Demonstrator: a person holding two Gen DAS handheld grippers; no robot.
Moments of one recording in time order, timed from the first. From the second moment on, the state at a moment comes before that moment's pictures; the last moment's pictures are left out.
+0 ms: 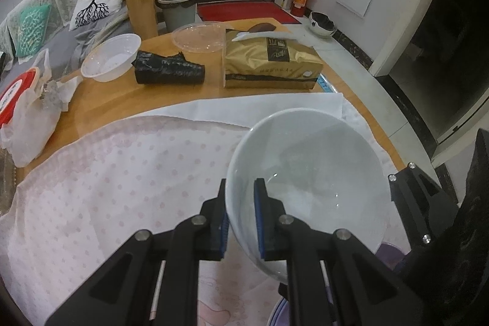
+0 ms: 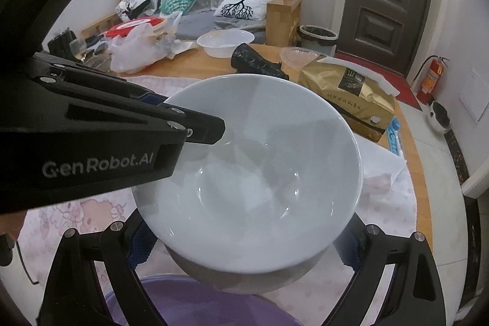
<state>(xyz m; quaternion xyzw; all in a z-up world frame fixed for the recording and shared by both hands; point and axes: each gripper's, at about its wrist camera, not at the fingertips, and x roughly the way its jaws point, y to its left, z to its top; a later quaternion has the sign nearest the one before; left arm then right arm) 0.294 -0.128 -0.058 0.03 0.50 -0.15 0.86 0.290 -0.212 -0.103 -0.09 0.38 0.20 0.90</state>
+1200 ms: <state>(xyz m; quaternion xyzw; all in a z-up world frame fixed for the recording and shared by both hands) 0.287 -0.144 -0.074 0.08 0.49 -0.14 0.85 0.290 -0.220 -0.094 -0.10 0.46 0.22 0.85</state>
